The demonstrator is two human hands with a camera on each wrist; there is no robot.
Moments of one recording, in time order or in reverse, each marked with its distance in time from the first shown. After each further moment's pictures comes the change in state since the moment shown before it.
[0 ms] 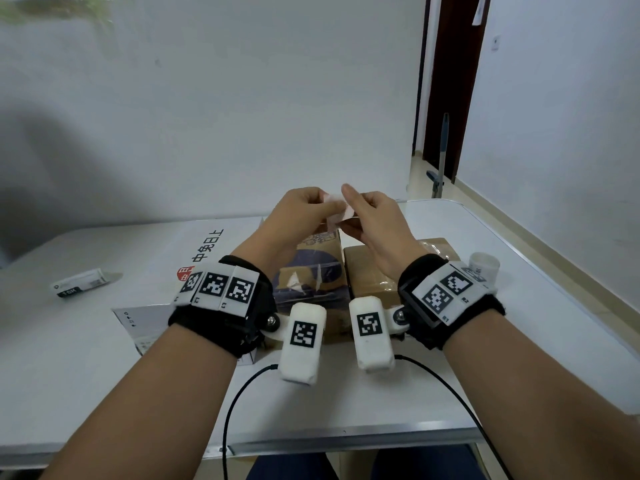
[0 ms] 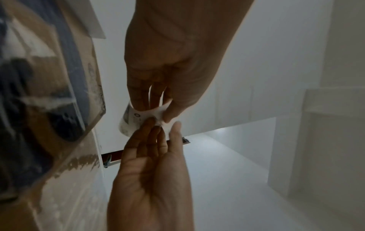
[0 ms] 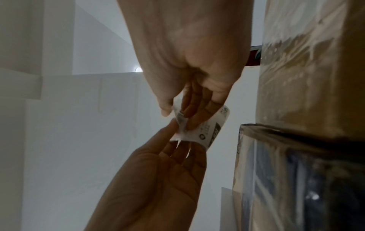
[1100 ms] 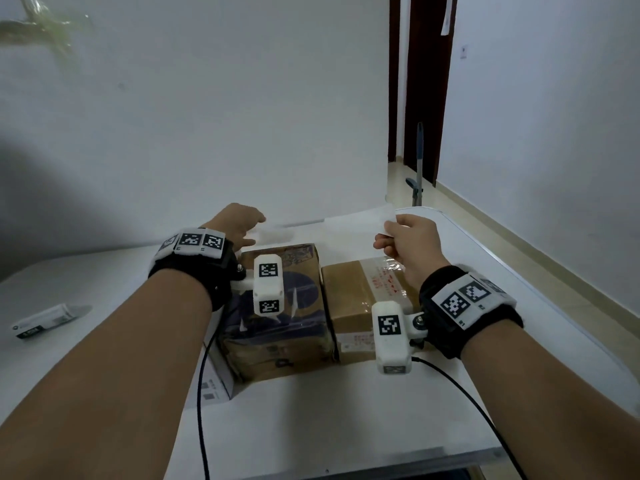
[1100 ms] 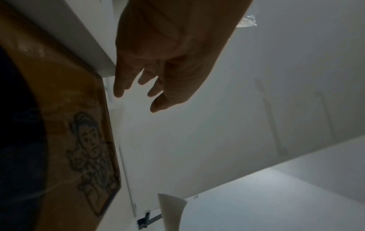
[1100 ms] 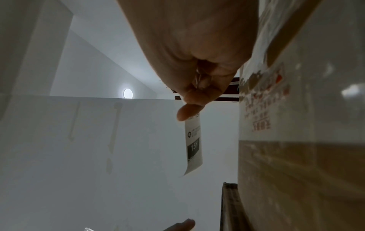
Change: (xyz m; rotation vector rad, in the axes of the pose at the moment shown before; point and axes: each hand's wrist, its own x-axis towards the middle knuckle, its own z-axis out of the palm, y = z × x) left_hand 0.086 -0.021 -0.048 0.158 0.226 -0.434; right_hand 0.028 0.009 -0.077 -0.065 0.314 0.042
